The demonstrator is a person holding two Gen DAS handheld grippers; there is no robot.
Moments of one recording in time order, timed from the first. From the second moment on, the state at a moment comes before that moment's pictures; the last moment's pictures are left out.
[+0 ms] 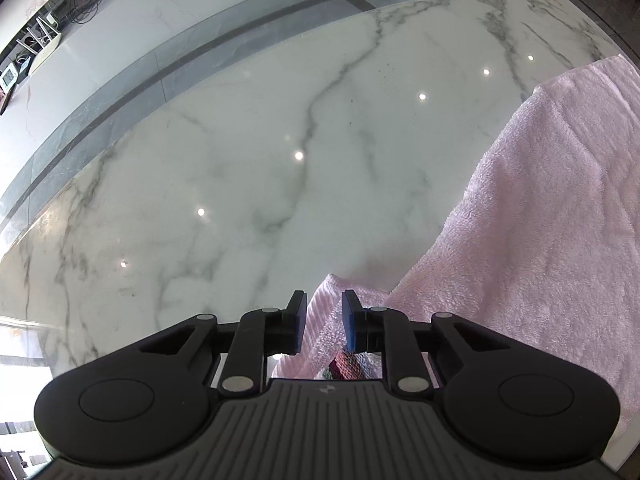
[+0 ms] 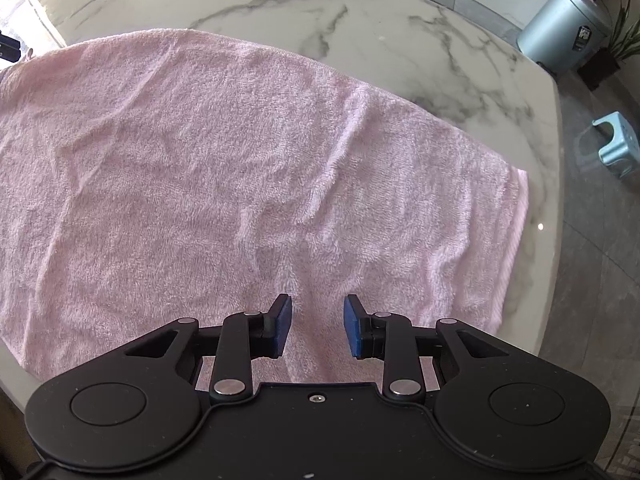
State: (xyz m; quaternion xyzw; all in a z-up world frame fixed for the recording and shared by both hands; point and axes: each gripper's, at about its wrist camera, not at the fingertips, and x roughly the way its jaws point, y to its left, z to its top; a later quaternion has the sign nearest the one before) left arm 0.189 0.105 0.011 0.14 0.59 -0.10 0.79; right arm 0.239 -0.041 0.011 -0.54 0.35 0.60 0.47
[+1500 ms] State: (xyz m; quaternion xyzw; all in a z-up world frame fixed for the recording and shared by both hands) left arm 0.214 0.161 0.003 0.12 0.54 0.08 0.83; right arm 0.254 -0.040 -0.011 -0.51 0.39 0.59 0.49
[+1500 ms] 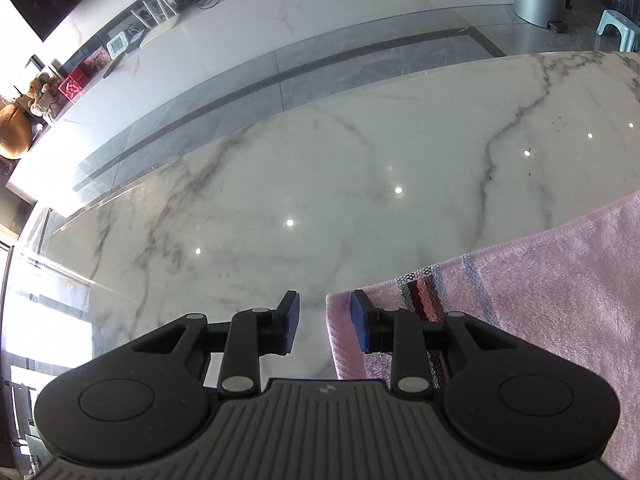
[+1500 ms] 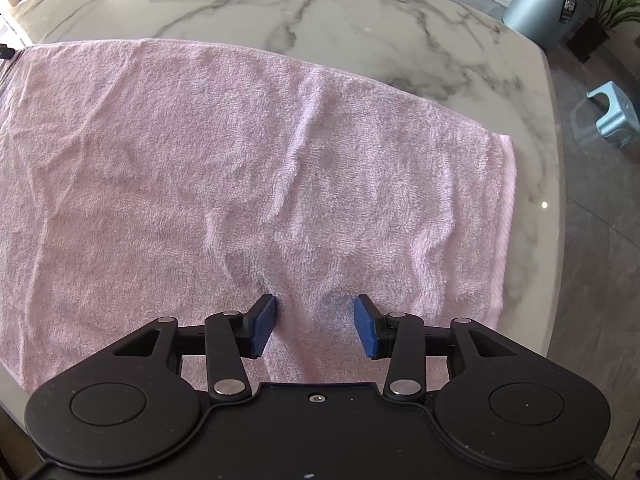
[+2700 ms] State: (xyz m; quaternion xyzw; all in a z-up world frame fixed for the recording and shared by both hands) left arm 0.021 0.126 0.032 -0.05 0.57 0.03 0.82; right arm 0.216 -0.175 0.014 -0.52 0.38 0.59 0.49
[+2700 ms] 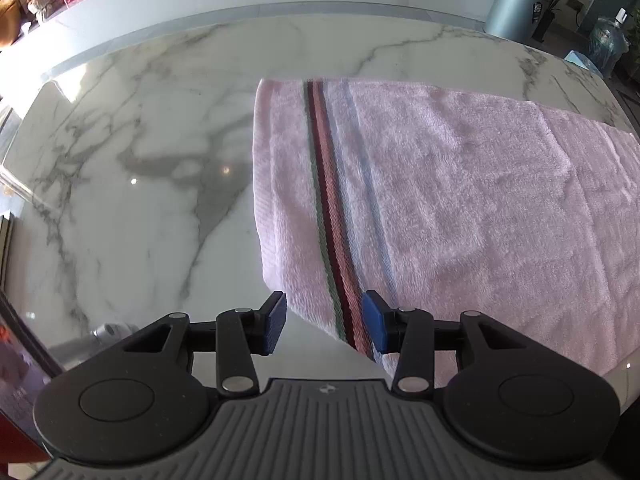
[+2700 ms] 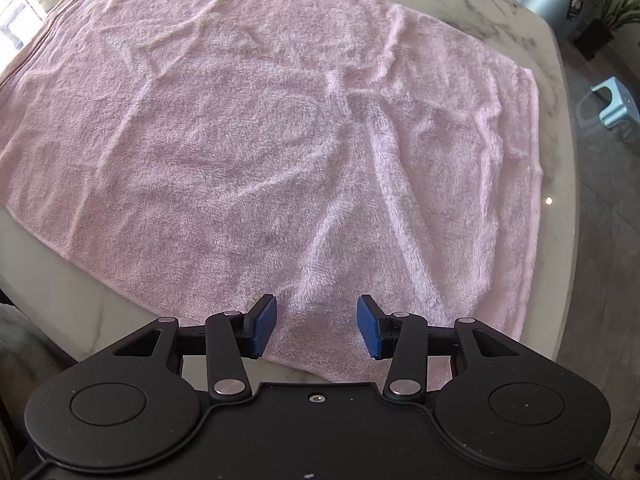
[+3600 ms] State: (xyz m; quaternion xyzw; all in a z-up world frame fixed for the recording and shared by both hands) left arm 0.023 0.109 0.018 -0.12 0.57 0.03 0.81; right arm 0.230 -0.194 0.005 -0.50 0.39 0.60 0.49
